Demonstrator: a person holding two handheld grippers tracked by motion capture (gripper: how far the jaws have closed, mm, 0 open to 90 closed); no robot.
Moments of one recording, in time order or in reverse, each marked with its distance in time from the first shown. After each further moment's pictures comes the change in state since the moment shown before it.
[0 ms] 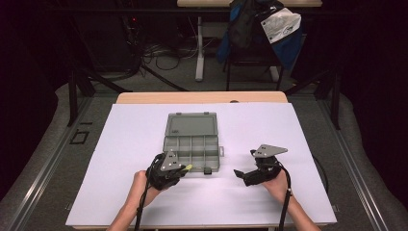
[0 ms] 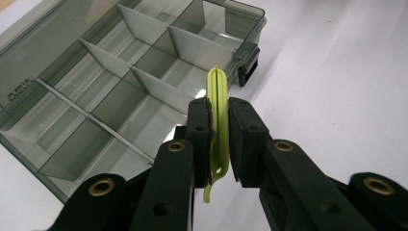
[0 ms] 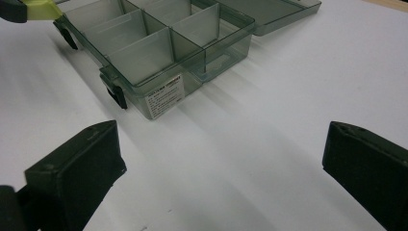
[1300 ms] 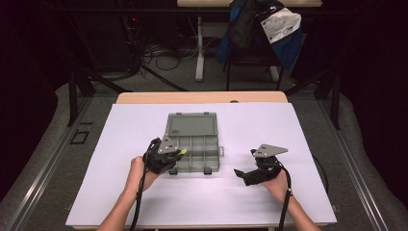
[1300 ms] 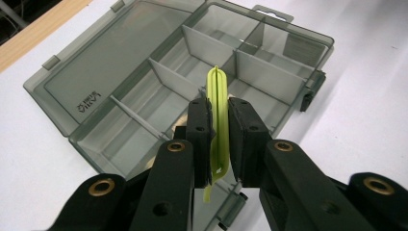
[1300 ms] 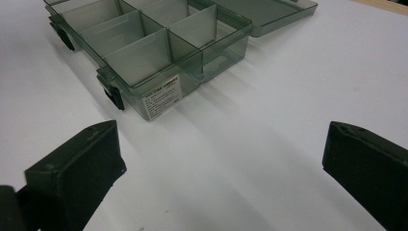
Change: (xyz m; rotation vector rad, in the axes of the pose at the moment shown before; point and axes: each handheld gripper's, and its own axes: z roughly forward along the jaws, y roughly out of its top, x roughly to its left) left arm 0.037 0.018 0.000 -0.014 0.081 -0.036; right arm 0.000 0.000 0.000 -0.008 -0.007 0.000
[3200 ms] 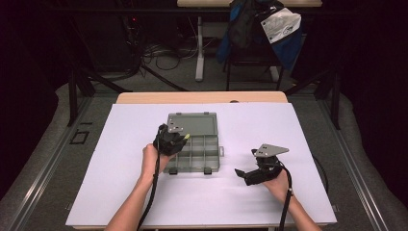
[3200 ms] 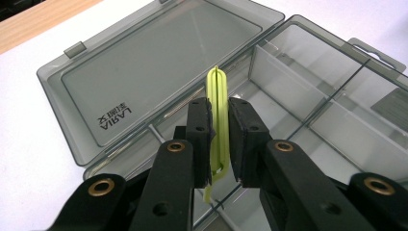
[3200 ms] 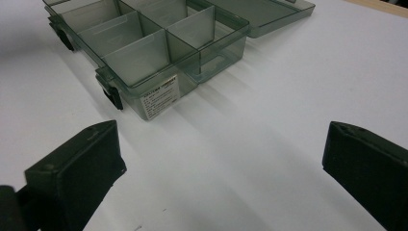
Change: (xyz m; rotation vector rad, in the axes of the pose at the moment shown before) left arm 0.033 0.018 0.057 0.024 0.075 -0.192; right arm -0.001 0.000 -0.002 0.000 -0.004 -0.004
